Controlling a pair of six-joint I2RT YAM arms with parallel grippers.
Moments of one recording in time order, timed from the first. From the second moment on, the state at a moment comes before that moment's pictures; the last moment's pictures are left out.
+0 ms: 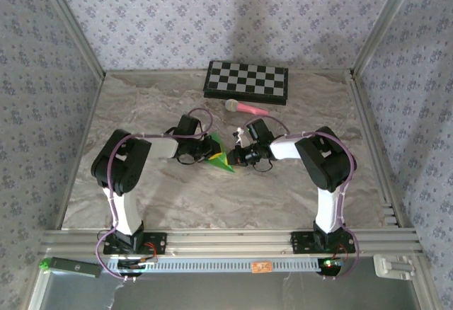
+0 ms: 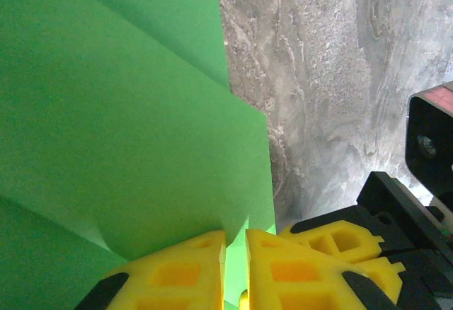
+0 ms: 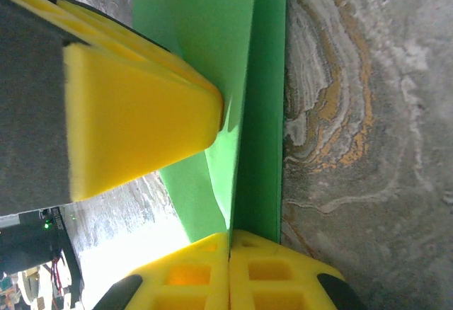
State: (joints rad) left arm -0.49 1.87 0.92 0.03 0.60 -0.87; right arm 0.55 1.93 0.95 0.03 -0.72 0.48
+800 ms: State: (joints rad) left arm -0.49 1.88 0.93 0.02 0.60 -0.87; right arm 0.54 1.89 0.96 -0.14 -0.73 0.48
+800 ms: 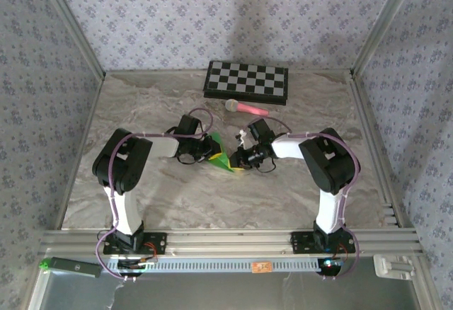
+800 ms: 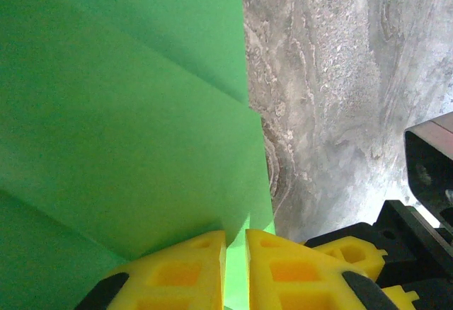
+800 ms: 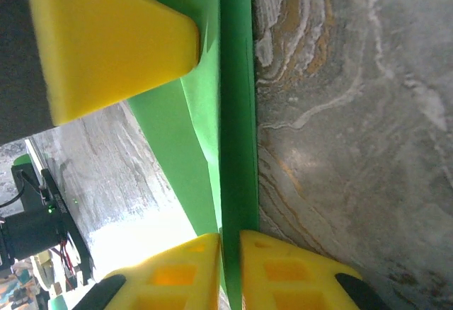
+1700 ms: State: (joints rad) left arm -0.49 1.89 0.96 -0.02 0.59 -0.87; right arm 0.53 1.77 0.92 -0.16 -0.64 0.48
